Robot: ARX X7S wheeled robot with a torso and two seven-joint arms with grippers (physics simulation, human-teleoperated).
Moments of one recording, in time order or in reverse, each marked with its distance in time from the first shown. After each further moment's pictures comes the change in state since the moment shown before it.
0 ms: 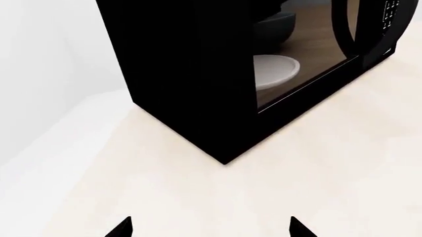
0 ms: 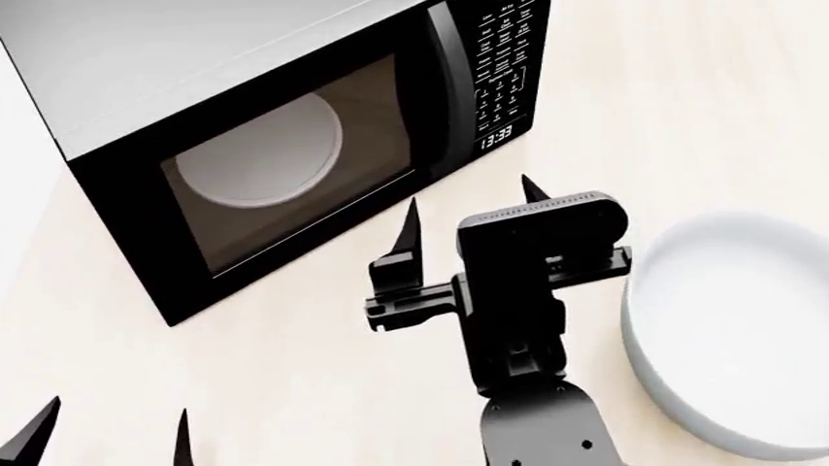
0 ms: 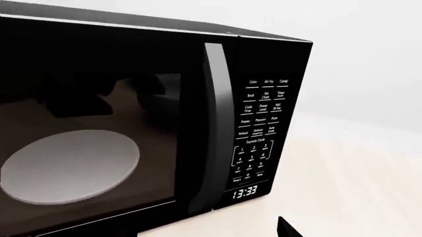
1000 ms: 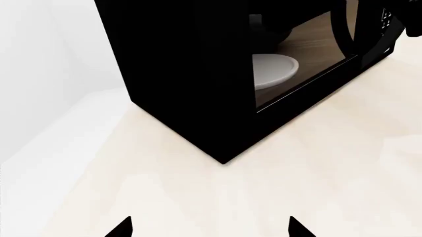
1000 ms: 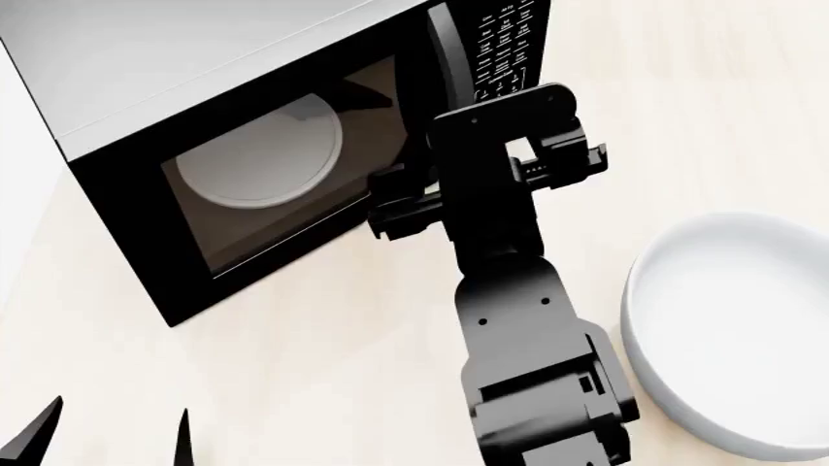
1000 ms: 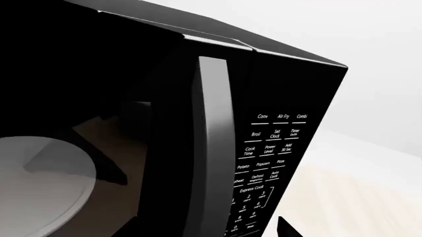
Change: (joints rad) left arm -0.008 -0.020 0.023 -0.003 -0.024 -0.004 -0.019; right arm 0.385 -0.089 -0.098 0.664 -0.059 -0.234 0.003
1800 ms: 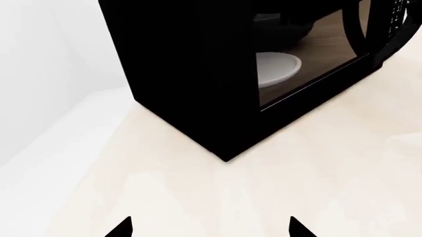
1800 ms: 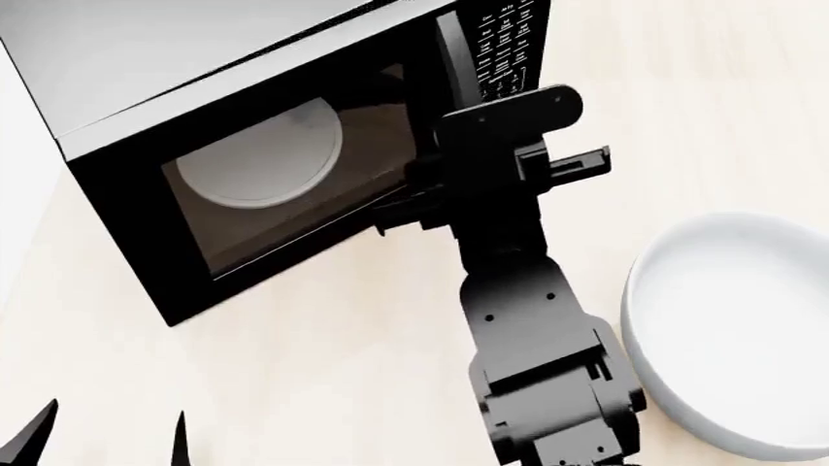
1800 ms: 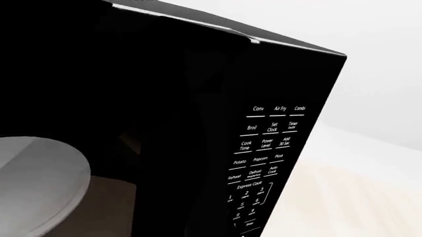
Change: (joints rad) left arm 0.008 -0.019 0.015 0.017 -0.011 -0.011 -0.027; right arm 0.051 0.031 -0.141 0.103 0.158 -0.078 0.055
